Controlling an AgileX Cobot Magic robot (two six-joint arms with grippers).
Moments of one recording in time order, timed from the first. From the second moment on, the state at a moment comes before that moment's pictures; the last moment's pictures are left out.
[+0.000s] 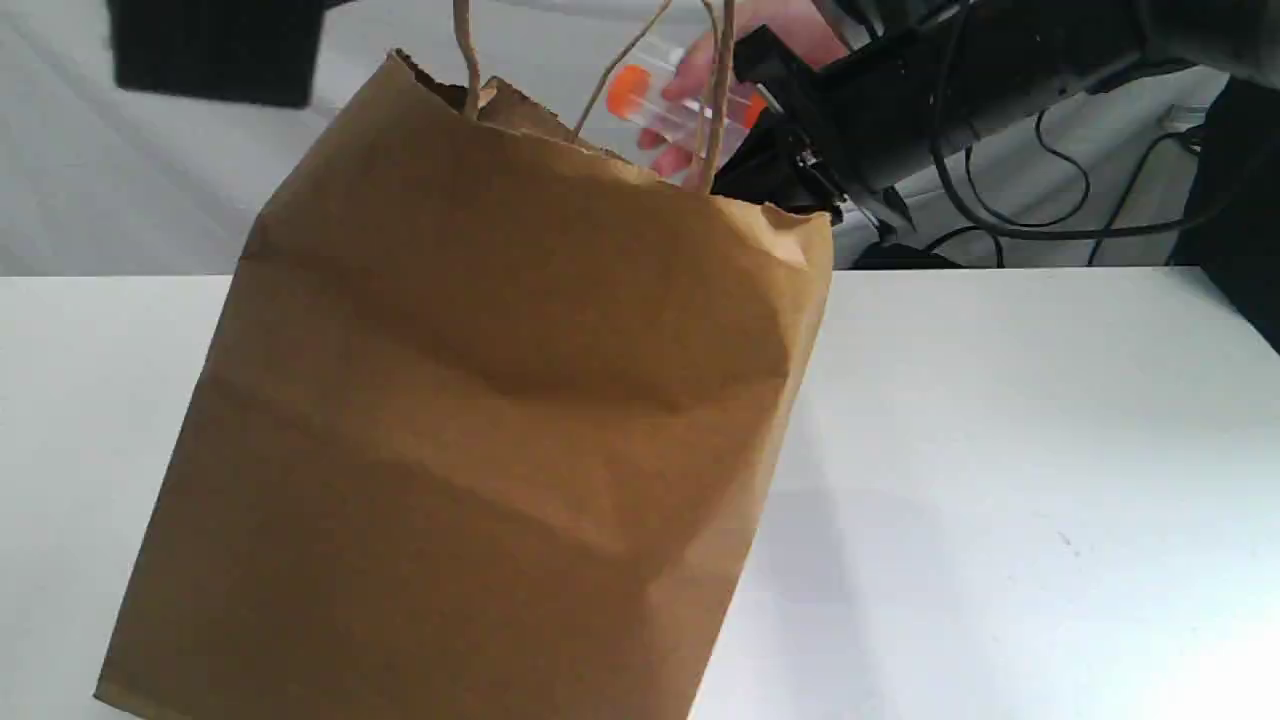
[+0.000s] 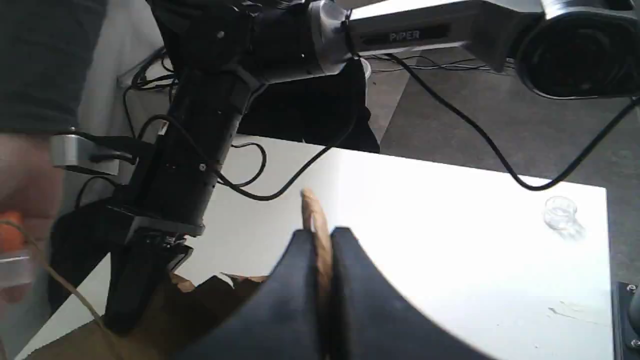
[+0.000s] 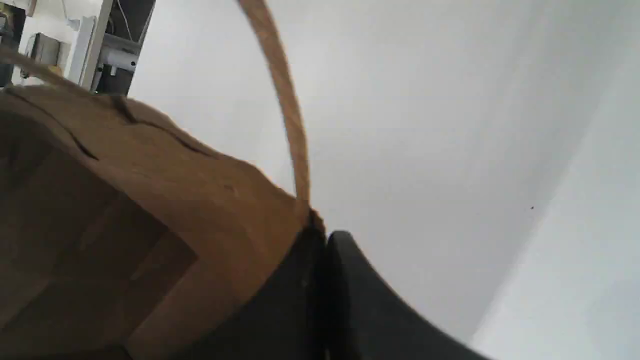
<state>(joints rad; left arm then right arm) -0.65 1.21 -1.38 -0.67 0.77 0.82 0.15 2.06 -1.83 0.97 1.23 -0.38</state>
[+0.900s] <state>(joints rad) -0.65 1.23 -1.41 -0.66 0.79 0.82 0.15 2.07 -1.83 0.98 1.23 -0.38</state>
